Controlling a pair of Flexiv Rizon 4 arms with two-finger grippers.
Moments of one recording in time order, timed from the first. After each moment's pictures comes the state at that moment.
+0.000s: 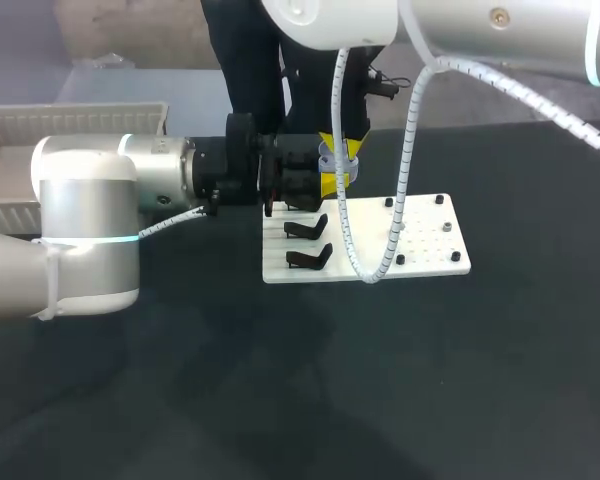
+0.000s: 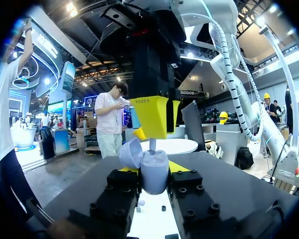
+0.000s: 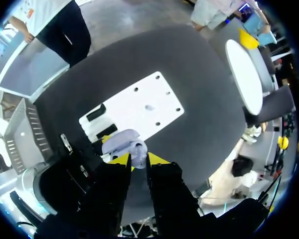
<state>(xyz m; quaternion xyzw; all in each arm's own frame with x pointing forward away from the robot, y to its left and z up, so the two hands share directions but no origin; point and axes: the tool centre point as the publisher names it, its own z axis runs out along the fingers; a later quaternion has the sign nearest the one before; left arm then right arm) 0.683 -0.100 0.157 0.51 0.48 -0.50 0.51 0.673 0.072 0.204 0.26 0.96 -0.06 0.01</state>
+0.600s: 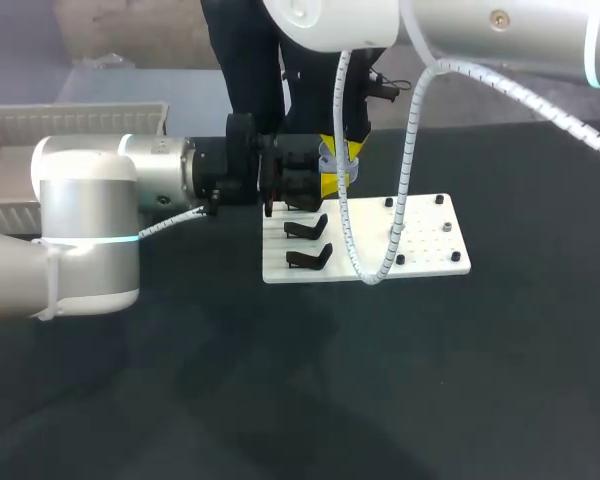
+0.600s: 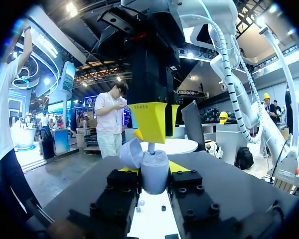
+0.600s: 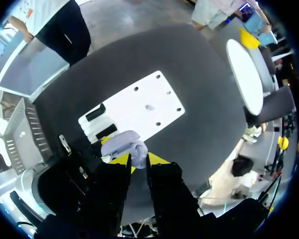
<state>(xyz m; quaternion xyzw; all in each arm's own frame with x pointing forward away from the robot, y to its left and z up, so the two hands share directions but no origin) 0.683 -0.100 0.156 0.51 0.48 -0.50 0.51 0.673 0.071 0.200 0.26 0.96 -0.05 0.01</state>
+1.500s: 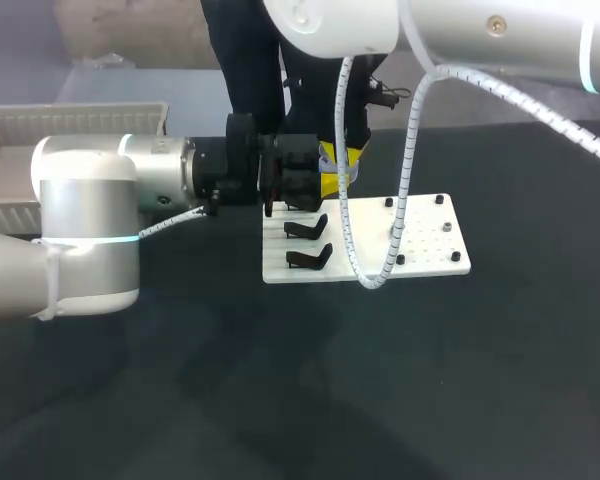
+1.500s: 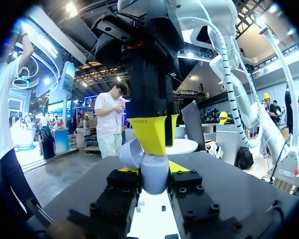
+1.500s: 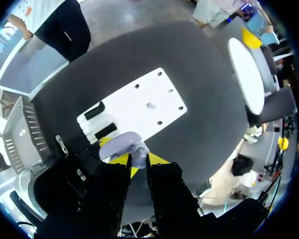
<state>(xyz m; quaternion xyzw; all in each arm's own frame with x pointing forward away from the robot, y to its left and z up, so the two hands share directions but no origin) 0.682 -0.100 0.156 0.51 0.48 -0.50 0.51 0.674 0.071 0.190 0.26 0.96 -0.05 0.00</state>
